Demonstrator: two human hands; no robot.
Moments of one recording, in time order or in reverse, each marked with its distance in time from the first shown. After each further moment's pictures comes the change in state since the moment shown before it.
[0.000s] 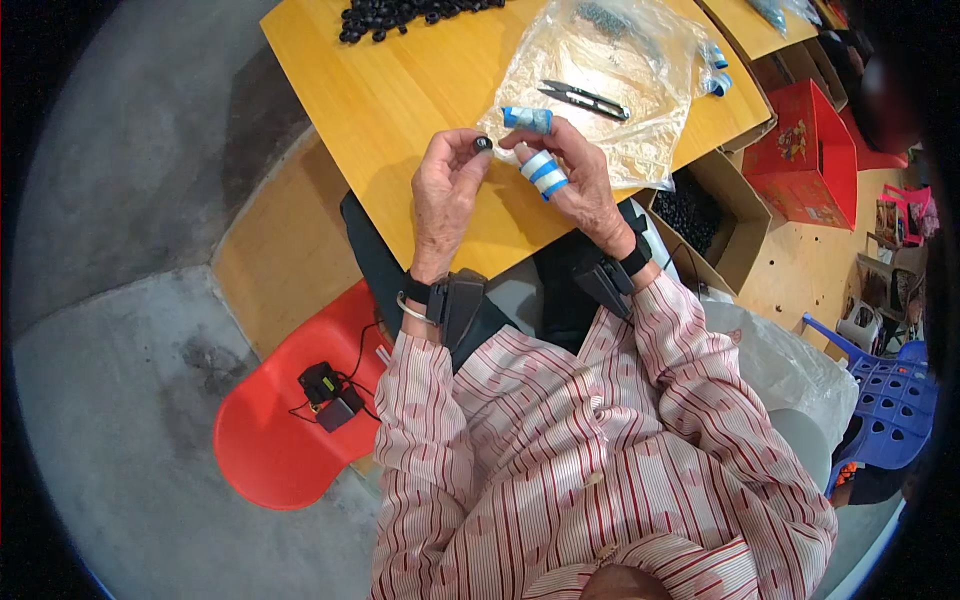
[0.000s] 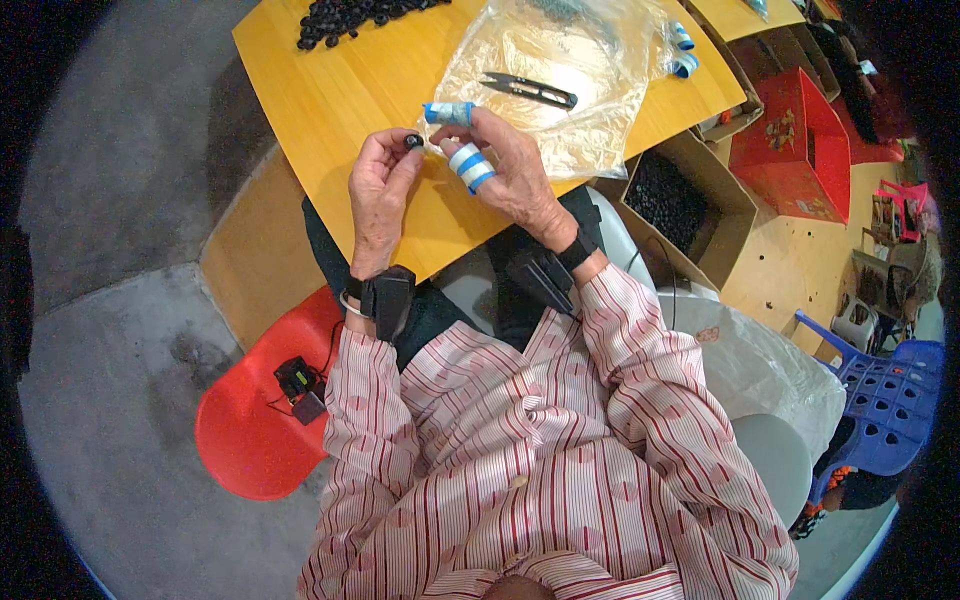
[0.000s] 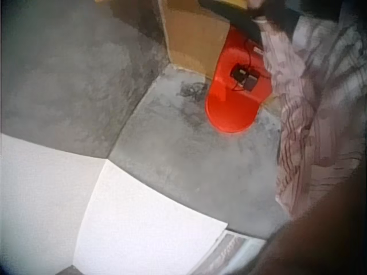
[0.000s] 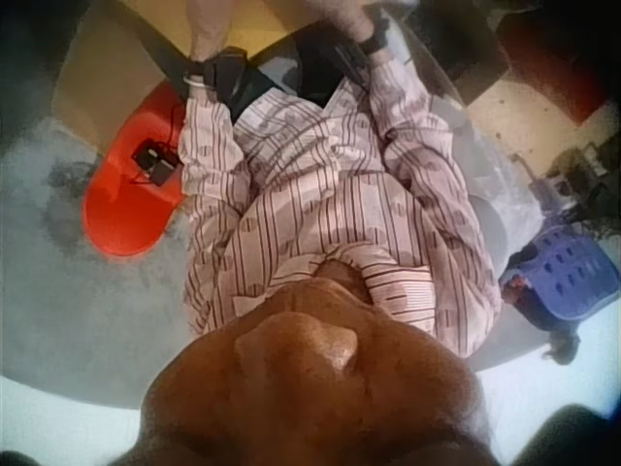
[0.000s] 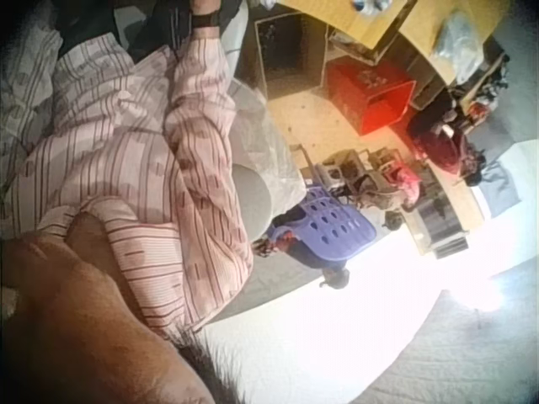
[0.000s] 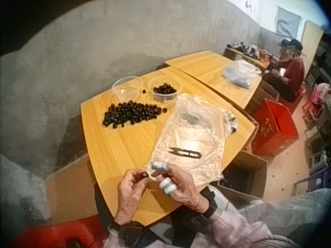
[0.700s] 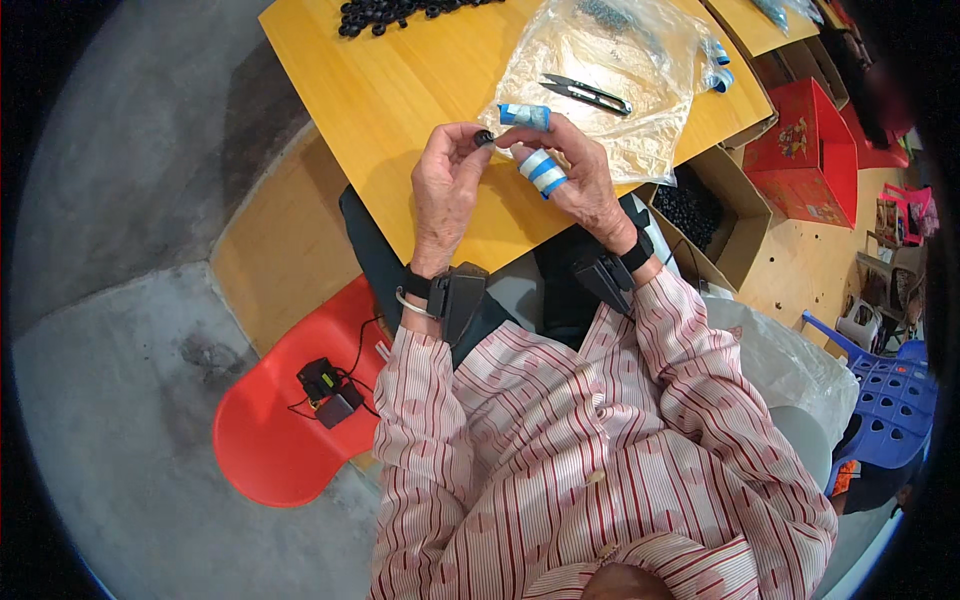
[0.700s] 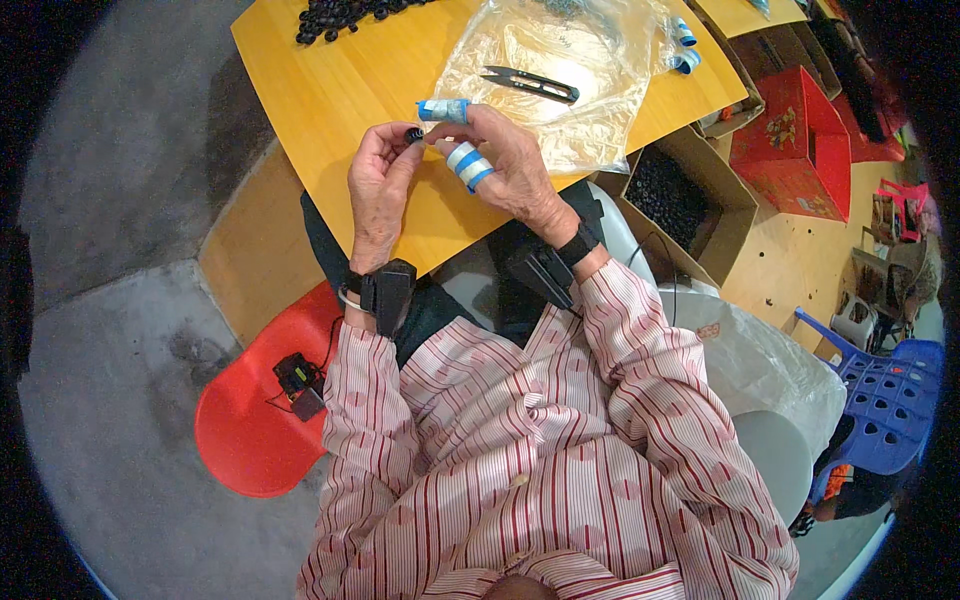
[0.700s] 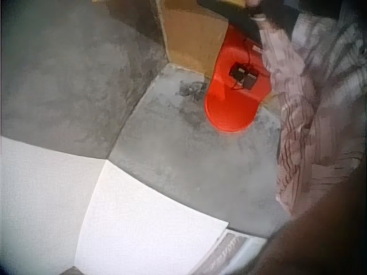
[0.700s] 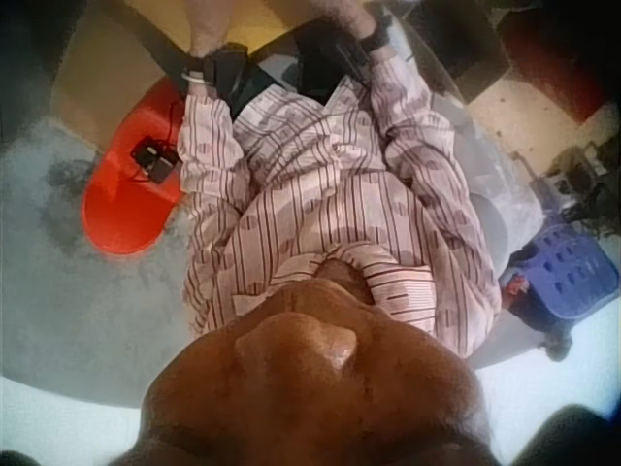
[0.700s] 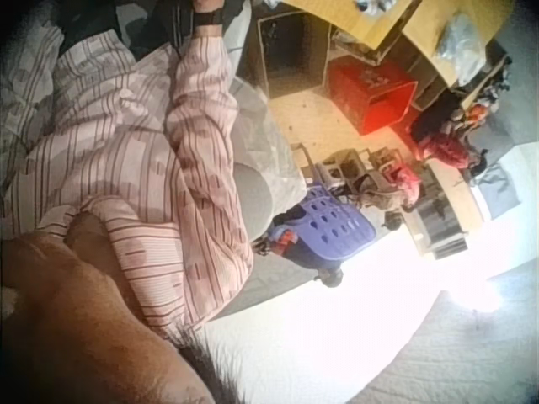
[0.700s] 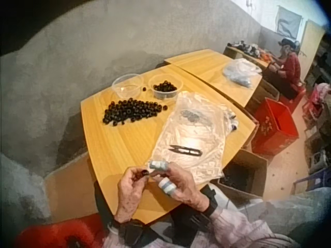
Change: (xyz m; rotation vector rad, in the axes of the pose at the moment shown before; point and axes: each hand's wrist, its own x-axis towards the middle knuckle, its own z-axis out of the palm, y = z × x) left_hand -0.001 -0.003 0.001 -0.072 -0.006 -0.016; right_hand -0.002 -0.003 0.000 -0.016 -0.055 -0.042
